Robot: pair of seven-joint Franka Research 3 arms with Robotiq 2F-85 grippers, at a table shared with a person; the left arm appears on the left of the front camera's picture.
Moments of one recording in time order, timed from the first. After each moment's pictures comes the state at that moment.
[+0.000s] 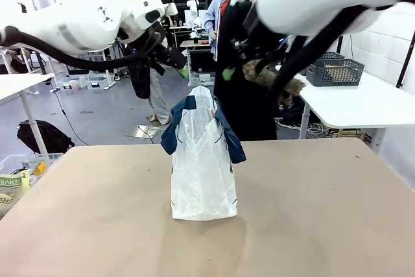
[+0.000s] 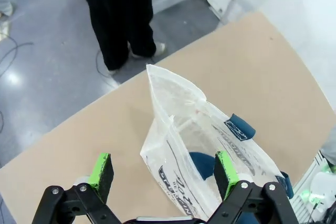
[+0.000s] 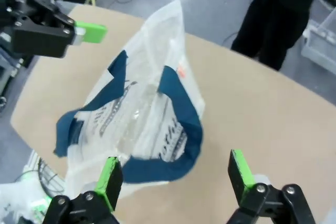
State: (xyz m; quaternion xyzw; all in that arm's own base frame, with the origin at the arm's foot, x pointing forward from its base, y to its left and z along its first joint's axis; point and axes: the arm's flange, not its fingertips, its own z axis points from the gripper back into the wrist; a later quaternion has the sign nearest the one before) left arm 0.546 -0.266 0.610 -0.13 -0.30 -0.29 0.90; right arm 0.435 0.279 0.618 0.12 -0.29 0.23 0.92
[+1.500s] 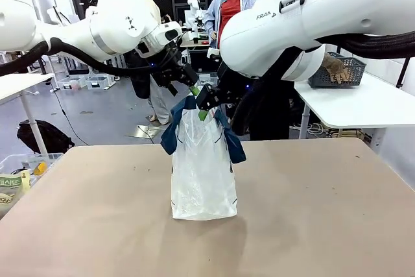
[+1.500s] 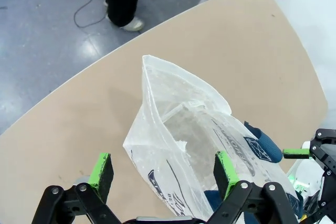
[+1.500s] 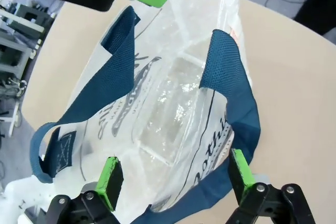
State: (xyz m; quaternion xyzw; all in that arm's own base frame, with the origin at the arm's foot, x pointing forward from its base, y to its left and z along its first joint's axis) left arm 0.605 -0.286 0.558 -0.16 -0.20 -0.29 0.92; right arm 0.461 0.322 0.527 0.18 -0.20 0.22 0.94
